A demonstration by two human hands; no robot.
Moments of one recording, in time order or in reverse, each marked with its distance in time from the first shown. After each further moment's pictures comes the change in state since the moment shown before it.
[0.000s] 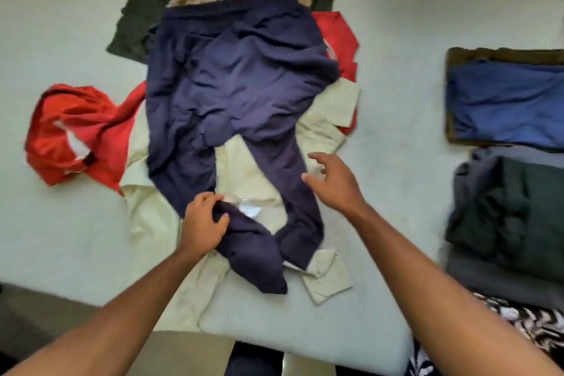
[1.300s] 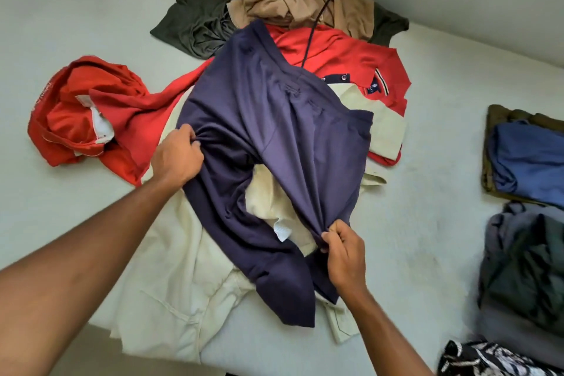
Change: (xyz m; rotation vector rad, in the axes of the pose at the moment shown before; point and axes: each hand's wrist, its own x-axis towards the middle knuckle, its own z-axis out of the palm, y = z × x) left_hand 0.130 -0.054 -0.098 0.054 0.268 -0.123; right_hand -0.061 -0.021 0.099 0.292 0.266 0.049
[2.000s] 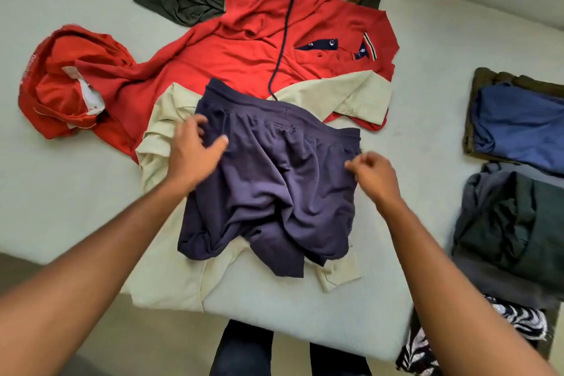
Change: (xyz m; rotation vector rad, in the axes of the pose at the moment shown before) left_hand -0.077 0.030 -0.008 -0.445 -0.102 -0.043; right_hand 0.076 -0.034 -0.082 -0.313 -0.062 0.317
